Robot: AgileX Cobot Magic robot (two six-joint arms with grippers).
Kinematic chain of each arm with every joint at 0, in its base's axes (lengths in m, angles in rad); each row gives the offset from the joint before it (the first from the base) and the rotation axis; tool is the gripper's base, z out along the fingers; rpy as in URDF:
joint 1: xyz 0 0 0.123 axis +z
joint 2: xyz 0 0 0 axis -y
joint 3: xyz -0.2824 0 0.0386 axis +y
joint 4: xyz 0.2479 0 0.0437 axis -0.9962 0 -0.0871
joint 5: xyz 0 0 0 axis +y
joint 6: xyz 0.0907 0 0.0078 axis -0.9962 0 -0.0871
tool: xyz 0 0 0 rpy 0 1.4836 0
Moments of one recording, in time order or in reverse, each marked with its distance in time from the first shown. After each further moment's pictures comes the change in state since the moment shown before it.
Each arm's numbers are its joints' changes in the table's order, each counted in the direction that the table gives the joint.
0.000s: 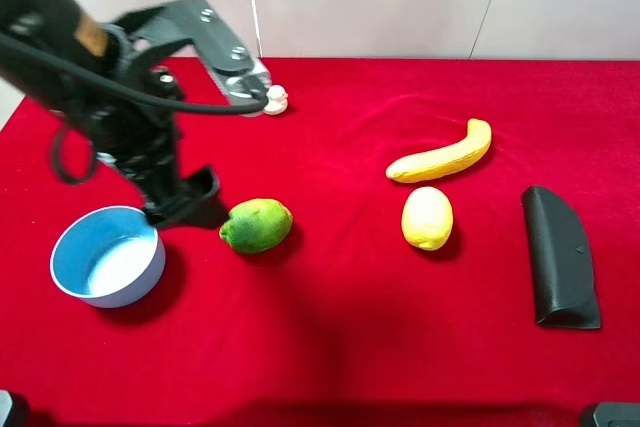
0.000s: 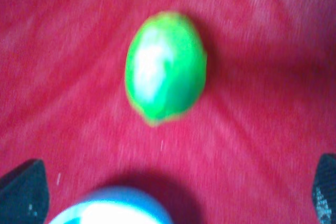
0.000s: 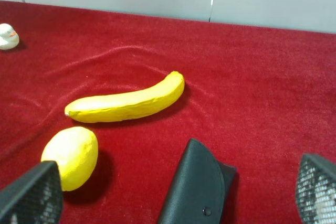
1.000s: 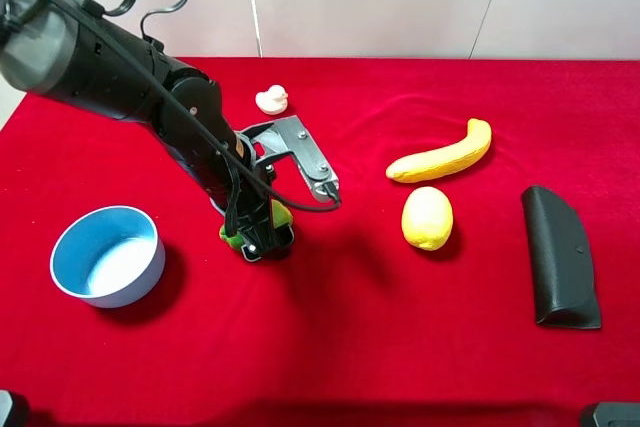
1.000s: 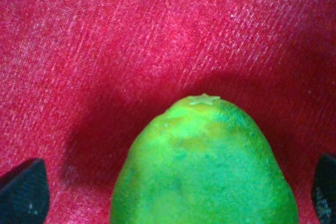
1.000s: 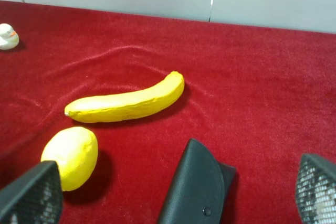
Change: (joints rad) left arm 0.000 -0.556 0.000 0.102 -0.535 -0.218; right arm 0.000 0.000 0.000 0.000 0.000 0.000
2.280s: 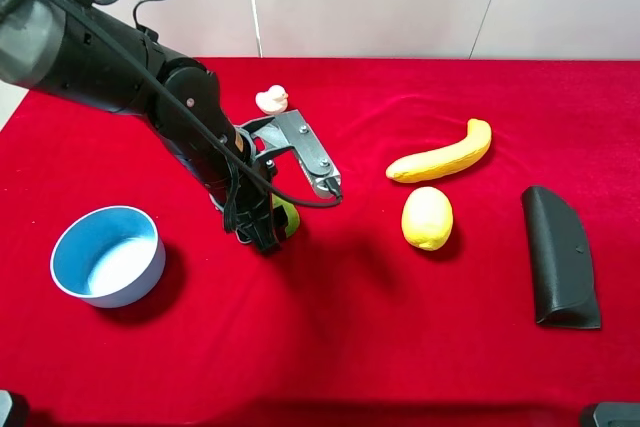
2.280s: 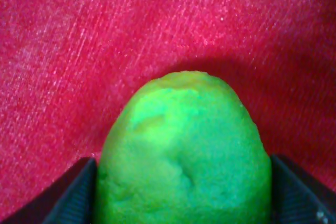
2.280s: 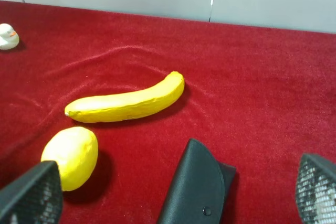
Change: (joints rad) left arm 0.001 0.009 -0.006 0.003 0.026 -0.007; right arm 0.000 0.000 0.000 0.000 0.000 0.000
